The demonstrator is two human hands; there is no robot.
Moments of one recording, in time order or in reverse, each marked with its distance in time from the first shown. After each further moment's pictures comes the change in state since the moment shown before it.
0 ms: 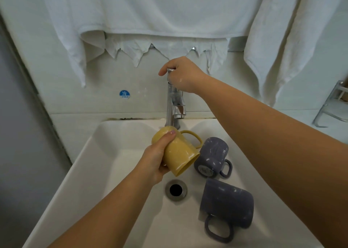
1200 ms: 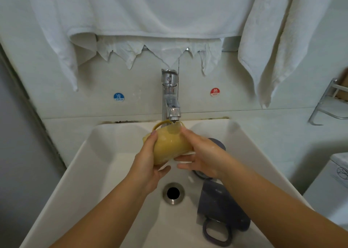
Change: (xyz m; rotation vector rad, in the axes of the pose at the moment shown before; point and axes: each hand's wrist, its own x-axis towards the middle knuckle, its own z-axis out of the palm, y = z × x) left_hand -0.014 0.001 -0.001 -0.067 -0.003 0.076; right_hand -0.122 0.082 0.064 0.974 -0.220 0.669
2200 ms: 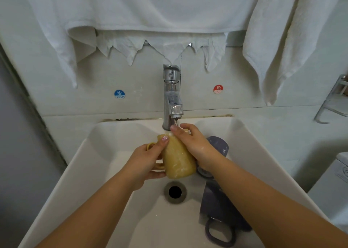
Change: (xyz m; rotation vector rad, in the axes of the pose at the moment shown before) left_hand 0.015 0.006 -0.024 0.519 -0.103 0.053; right_hand 0.030 0.008 0.011 -0.162 0.077 -0.290
